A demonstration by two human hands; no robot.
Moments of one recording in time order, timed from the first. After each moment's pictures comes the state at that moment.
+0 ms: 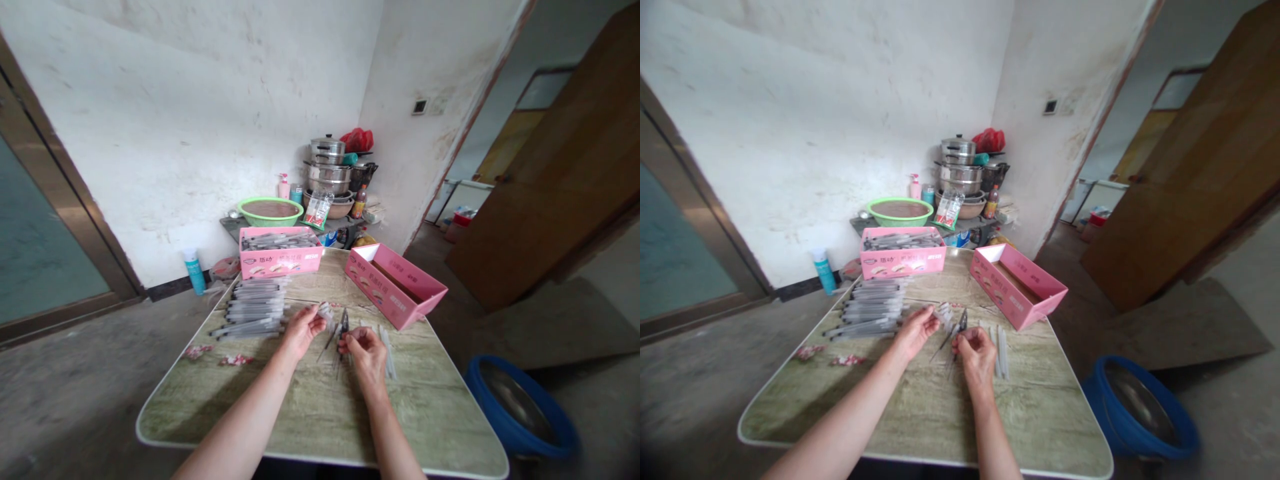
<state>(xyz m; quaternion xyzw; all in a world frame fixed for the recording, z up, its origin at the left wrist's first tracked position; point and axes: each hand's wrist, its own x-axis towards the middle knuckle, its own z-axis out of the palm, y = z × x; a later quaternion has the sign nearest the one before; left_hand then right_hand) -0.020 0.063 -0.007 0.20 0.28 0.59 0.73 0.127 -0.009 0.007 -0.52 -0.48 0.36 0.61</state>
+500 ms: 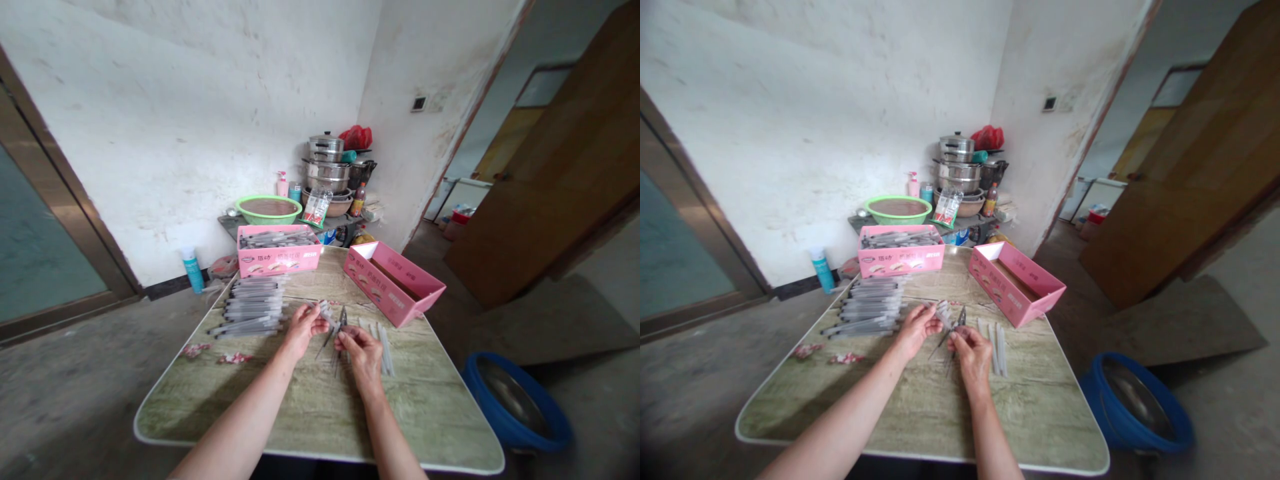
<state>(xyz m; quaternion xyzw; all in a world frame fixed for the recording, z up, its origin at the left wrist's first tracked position) -0.015 0.056 -0.003 0.30 0.30 0.58 0.70 0.125 -0.009 0.002 -0.49 -0.47 0.41 0.61</state>
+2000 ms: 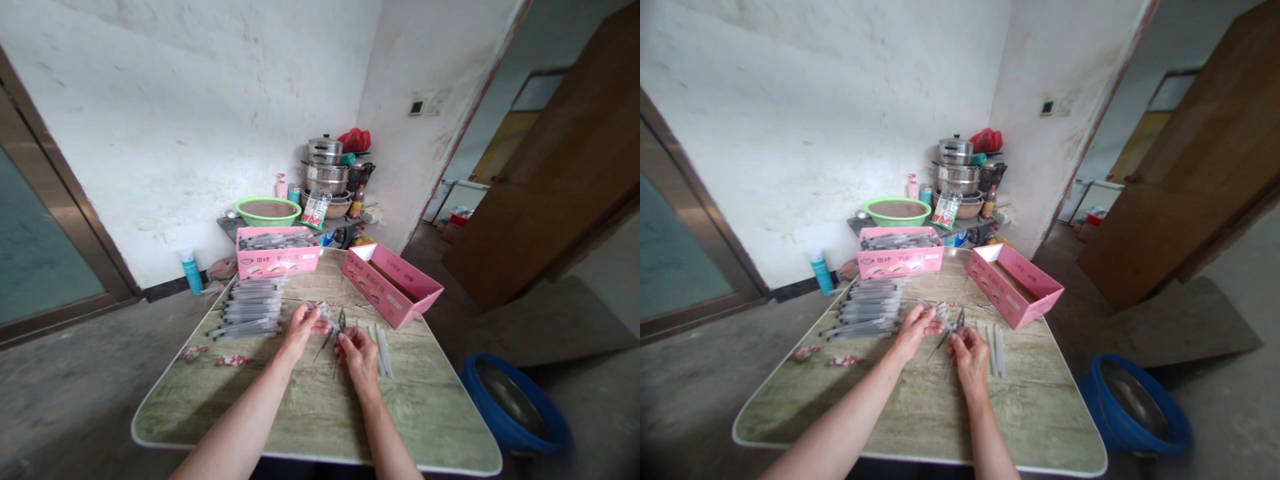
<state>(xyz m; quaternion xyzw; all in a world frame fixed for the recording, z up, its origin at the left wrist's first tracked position) -0.017 0.057 -0.005 0.38 0.33 0.56 0.66 0.127 -0.008 -0.001 -0.52 -0.50 0.36 0.59</state>
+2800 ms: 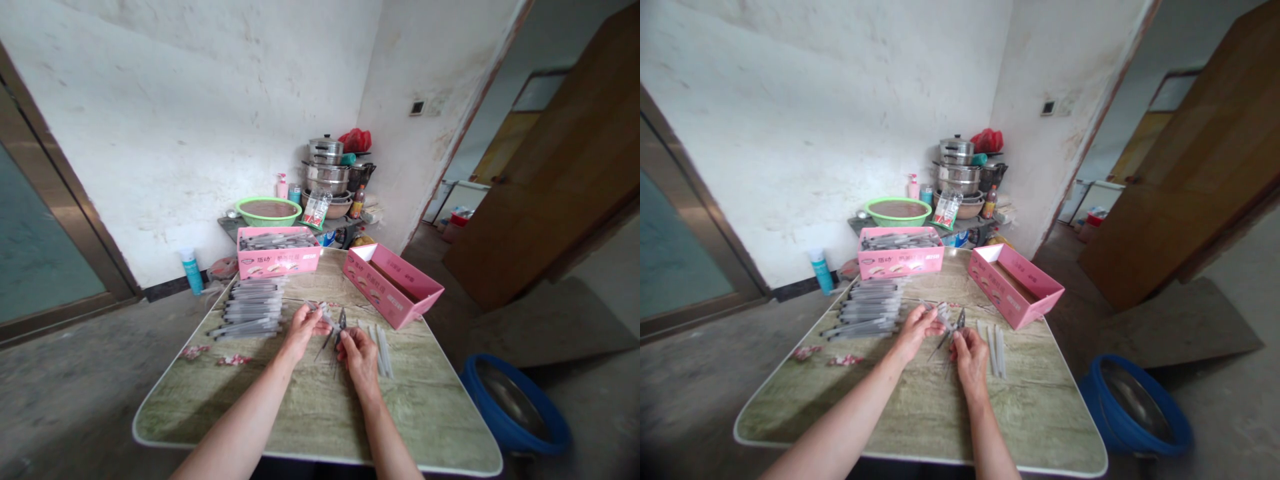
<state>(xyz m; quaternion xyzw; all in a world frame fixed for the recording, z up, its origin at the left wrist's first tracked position) -0.015 0.054 0.000 0.39 0.33 0.55 0.66 0.127 -0.010 0.000 -0.53 -0.52 0.34 0.57</state>
